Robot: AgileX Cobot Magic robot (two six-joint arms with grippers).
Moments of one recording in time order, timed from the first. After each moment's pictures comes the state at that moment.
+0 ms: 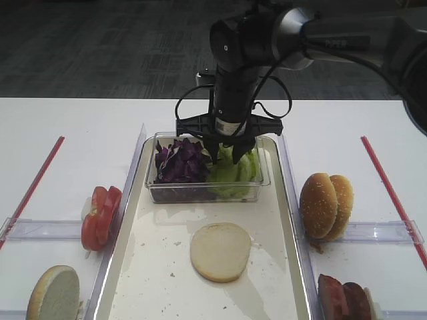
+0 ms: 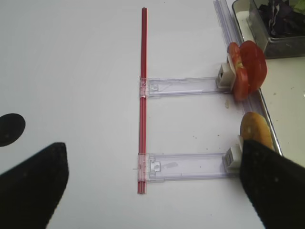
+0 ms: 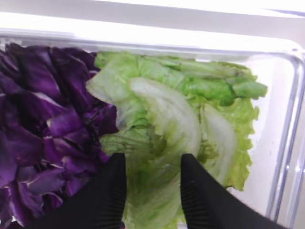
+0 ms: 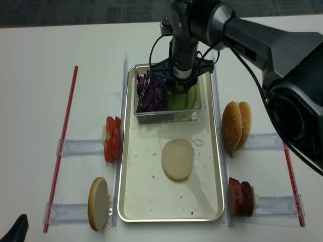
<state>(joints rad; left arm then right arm) 0.01 -0.02 -0.49 0.05 1.19 -0.04 0.56 2.26 -1.86 0.04 1.05 0.46</state>
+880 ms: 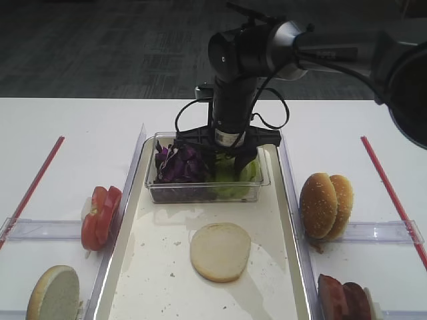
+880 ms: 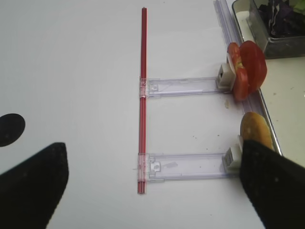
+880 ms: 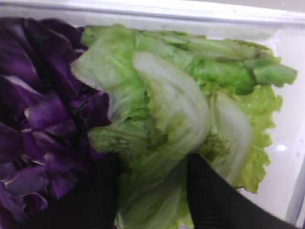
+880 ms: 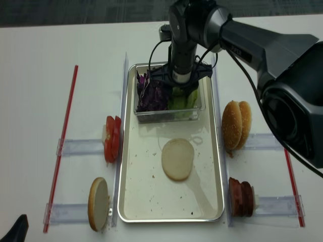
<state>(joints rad) 0.01 -0.02 -0.49 0.05 1.19 -0.04 0.56 2.29 -1.87 0.07 1.07 0.43</state>
